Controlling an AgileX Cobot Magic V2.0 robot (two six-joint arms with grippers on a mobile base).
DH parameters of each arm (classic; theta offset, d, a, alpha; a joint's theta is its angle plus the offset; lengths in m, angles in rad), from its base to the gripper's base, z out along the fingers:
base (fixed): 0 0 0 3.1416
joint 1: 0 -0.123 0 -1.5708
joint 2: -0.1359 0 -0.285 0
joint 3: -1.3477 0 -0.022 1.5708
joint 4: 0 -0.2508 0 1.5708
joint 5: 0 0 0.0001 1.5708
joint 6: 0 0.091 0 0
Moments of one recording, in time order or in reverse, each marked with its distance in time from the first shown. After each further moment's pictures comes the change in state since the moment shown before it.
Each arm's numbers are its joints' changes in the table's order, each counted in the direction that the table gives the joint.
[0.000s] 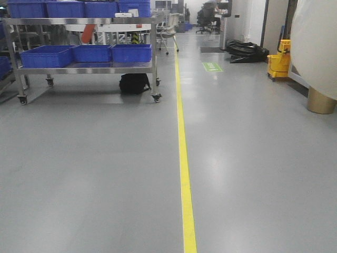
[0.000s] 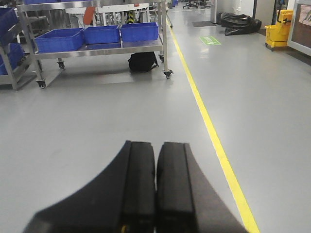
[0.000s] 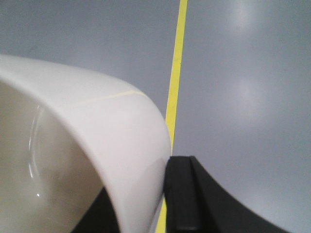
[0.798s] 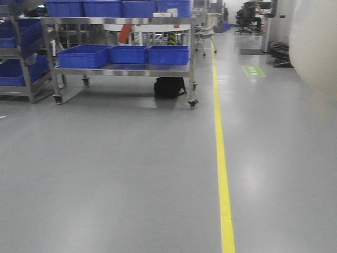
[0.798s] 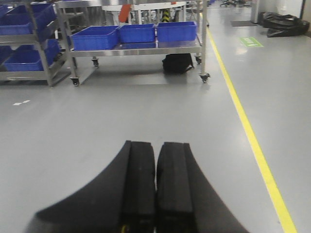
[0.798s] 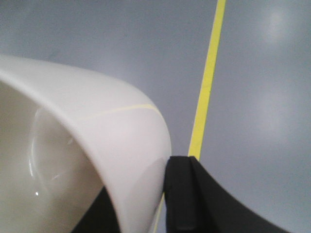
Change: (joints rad) left arm 0.000 0.000 0.000 0.000 0.000 0.000; right arm 0.000 0.000 0.000 0.000 0.000 0.000
